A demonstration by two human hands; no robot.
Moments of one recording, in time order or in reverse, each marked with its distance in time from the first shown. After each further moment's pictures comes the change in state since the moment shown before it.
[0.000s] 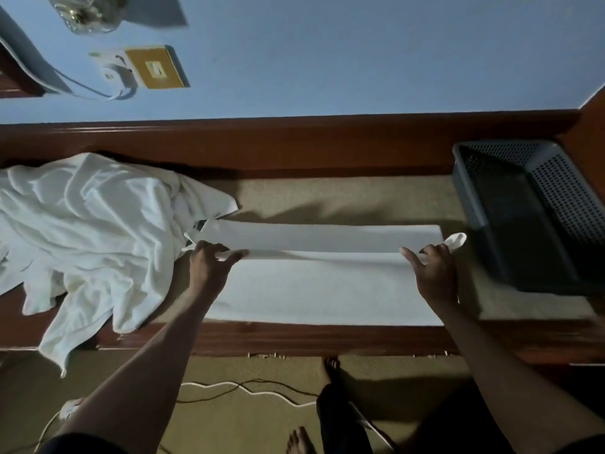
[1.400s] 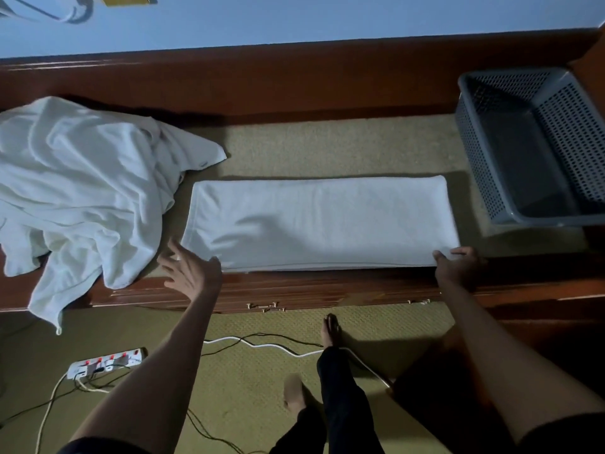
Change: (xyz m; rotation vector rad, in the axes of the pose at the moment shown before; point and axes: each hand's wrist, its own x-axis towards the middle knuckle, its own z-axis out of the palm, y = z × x) left_hand -0.072 -0.057 0.037 0.176 0.224 -0.484; right_hand -0.075 0.082 0.013 0.063 0.212 0.691
